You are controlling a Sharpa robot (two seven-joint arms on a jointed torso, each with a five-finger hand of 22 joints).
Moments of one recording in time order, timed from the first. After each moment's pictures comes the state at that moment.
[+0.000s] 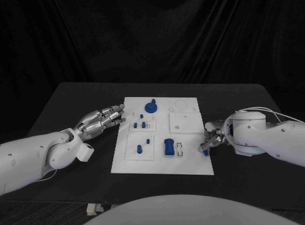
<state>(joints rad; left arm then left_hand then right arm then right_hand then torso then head) 1.03 -0.92 -0.21 1.32 -0.22 0.25 0.63 1.38 0.23 -0.24 0.27 0.39 0.19 0.13 0.07 0.03 0.07 0.12 0.05 0.02 0.01 0.14 0.01 0.00 0.16 0.04 0.29 0.02 0.11 1.18 -0.94 -0.20 1.67 -1.30 0.18 -0.62 1.14 0.02 -0.06 0.10 0.40 1.08 0.03 0.21 0.57 1.47 -0.05 1.57 1.31 1.46 -0.11 1.48 1.31 0.05 1.47 0.00 1.31 1.31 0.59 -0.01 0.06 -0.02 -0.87</state>
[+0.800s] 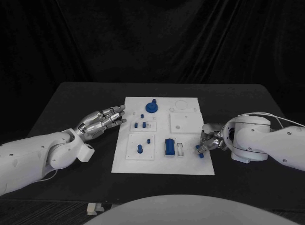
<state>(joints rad) 1.03 -0.92 -0.21 1.32 -0.22 0.25 0.63 1.39 0.23 -0.24 0.25 0.41 0.19 0.13 0.07 0.03 0.07 0.12 0.05 0.02 0.01 0.14 0.01 0.00 0.16 0.04 0.29 0.02 0.11 1.19 -0.96 -0.21 1.76 -1.17 0.05 -0.61 1.17 -0.02 0.21 -0.03 0.48 1.11 0.07 0.15 0.45 1.46 -0.01 1.57 1.31 1.47 -0.08 1.48 1.31 0.05 1.47 0.02 1.28 1.31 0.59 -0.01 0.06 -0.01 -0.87</state>
